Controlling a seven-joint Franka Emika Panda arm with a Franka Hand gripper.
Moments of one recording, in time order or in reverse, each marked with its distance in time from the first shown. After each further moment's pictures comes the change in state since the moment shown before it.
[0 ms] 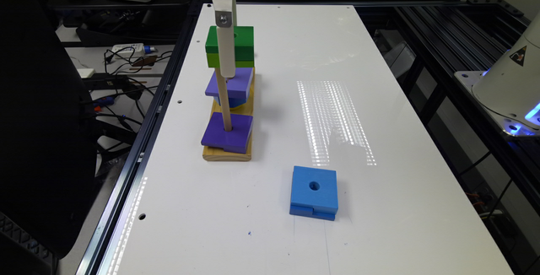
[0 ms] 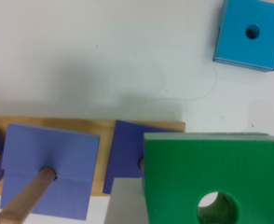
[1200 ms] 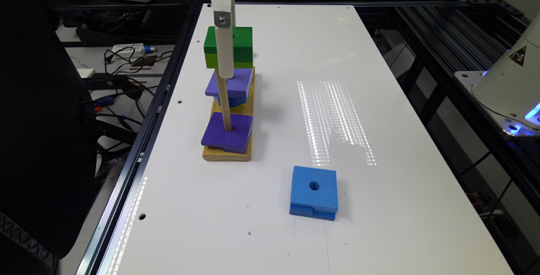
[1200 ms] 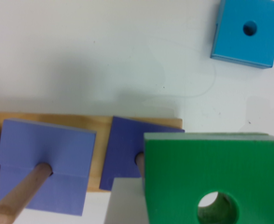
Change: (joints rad) arm -0.001 0.003 0.005 0.000 0.000 0.016 0.000
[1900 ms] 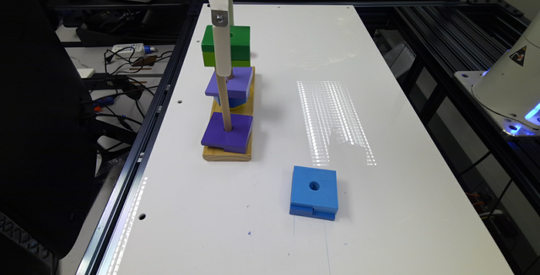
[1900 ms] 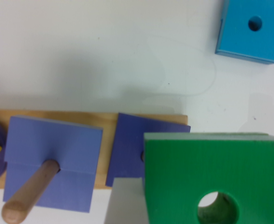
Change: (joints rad) arm -0.011 0.002 -0.003 0.002 0.000 0.004 -0.005
